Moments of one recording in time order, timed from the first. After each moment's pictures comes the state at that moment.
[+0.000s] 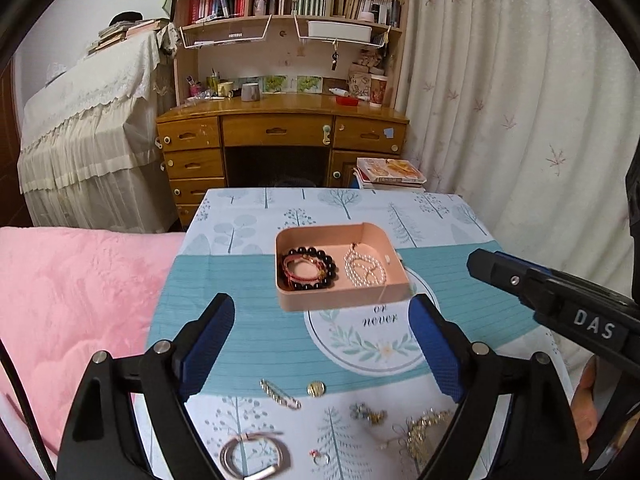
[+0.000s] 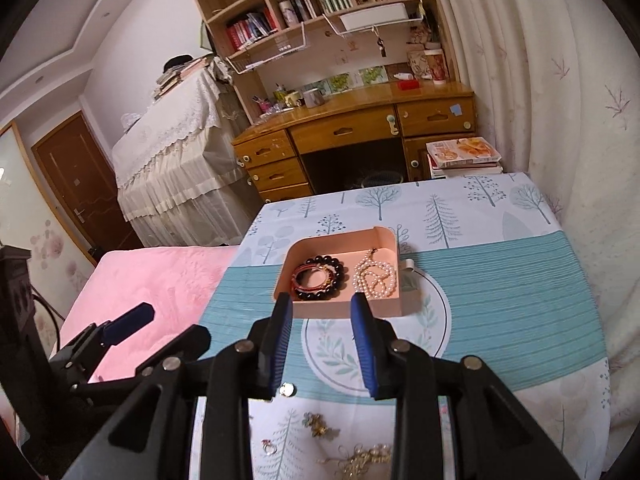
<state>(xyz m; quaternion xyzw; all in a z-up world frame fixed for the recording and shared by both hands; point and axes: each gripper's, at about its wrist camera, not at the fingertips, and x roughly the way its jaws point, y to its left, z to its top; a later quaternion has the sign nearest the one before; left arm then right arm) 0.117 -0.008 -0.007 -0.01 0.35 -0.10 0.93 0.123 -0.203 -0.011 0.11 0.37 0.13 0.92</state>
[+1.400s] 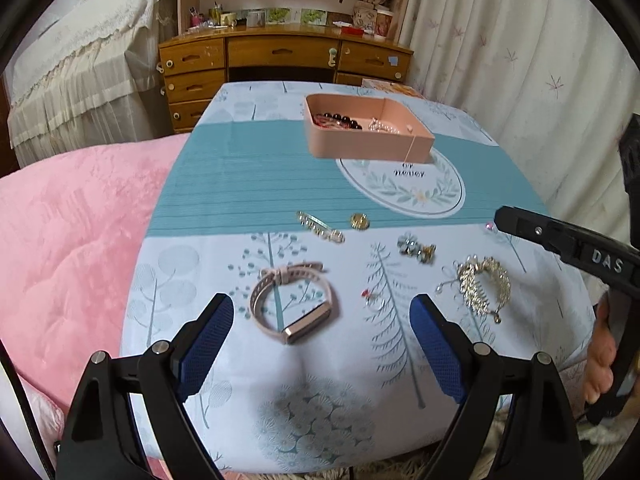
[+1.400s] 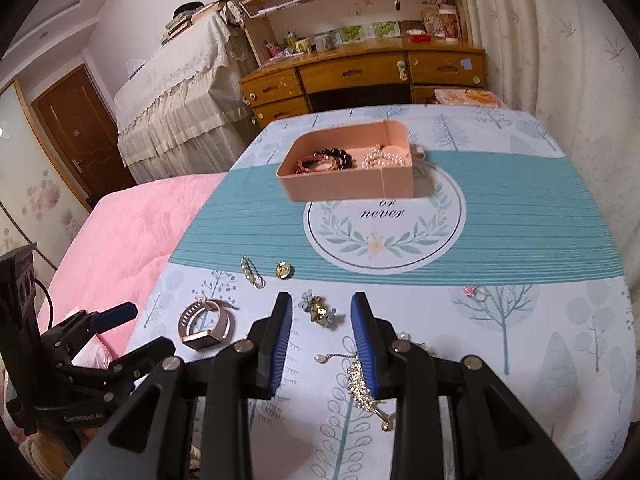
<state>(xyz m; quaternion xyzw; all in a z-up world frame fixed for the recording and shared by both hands) 0.029 0.059 -0.112 -0.02 0.45 -0.11 0.88 0.059 -0.178 -0.104 0.07 0.44 0.14 0.88</state>
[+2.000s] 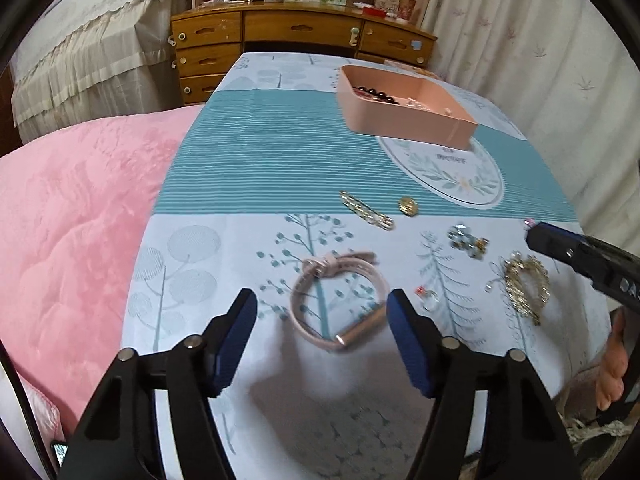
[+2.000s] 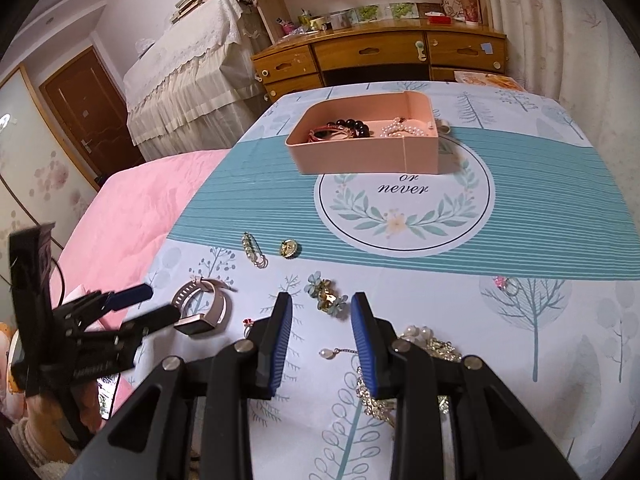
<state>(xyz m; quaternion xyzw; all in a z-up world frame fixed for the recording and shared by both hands) 0.064 0.085 -0.146 -0.03 0.49 -0.09 0.87 0.073 -0.168 -0.129 0.06 0.46 0.17 0.87</state>
